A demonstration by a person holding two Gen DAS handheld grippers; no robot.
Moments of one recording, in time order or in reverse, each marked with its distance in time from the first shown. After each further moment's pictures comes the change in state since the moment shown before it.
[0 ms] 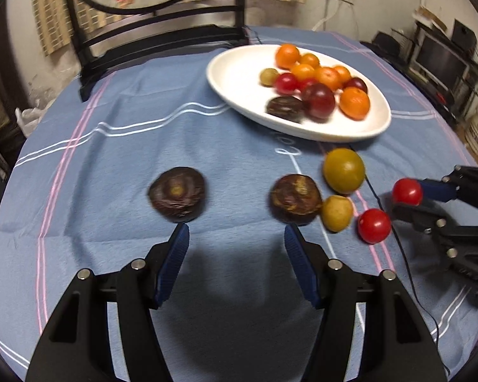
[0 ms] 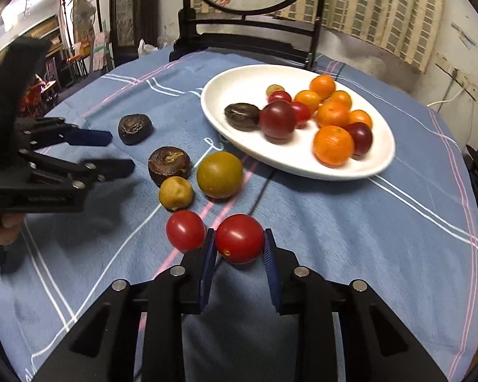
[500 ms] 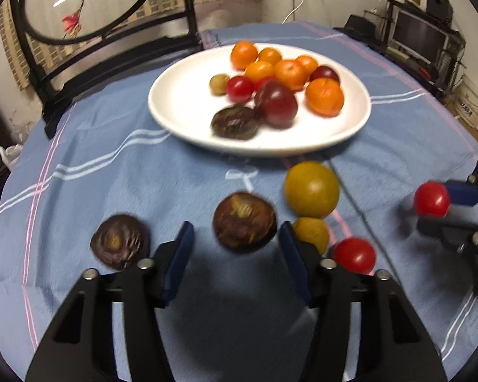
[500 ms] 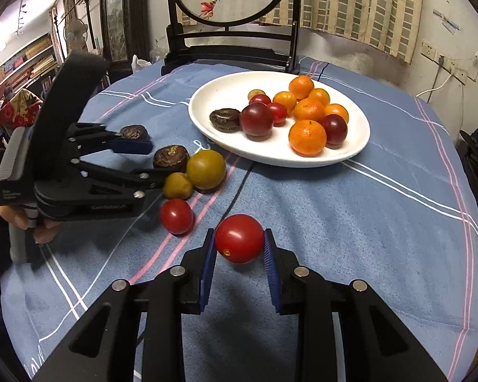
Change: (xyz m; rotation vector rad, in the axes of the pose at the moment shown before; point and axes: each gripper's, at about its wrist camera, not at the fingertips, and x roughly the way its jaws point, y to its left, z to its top) left arm 0.027 -0.039 0.025 0.132 -0.038 -0.033; right arm -0.020 -0.016 -0.015 0.062 -0.038 0.008
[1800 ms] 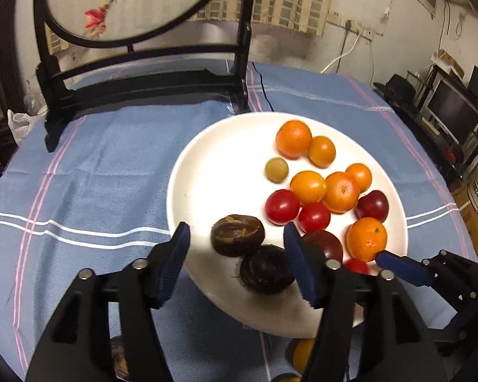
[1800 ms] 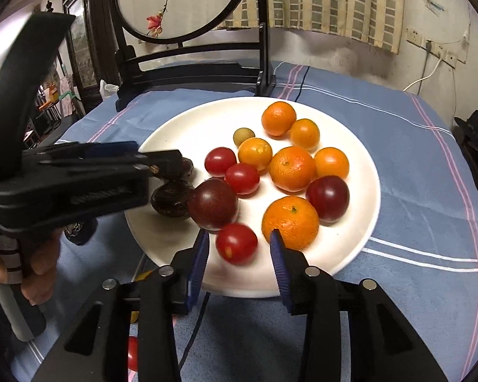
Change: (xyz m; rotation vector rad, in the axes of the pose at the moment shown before) left arm 0.025 0.045 0.098 -0.264 -0.076 0.013; right arm 0.068 -0.036 0.086 0.131 -0.019 -0.042
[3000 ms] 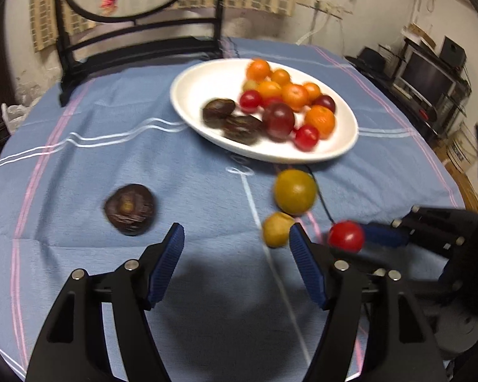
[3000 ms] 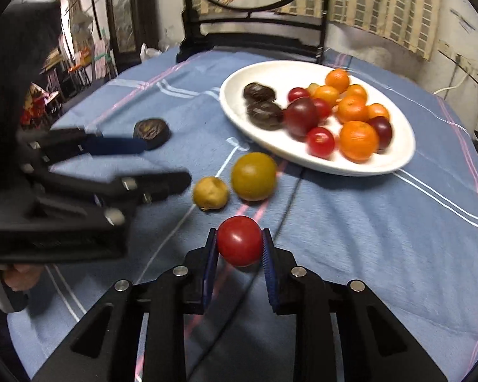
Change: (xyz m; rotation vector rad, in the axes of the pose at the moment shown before) left arm -0.067 -0.003 -0.113 0.089 0.076 -0.074; right arm -0.047 0.056 -0.080 -0.132 0.063 0.082
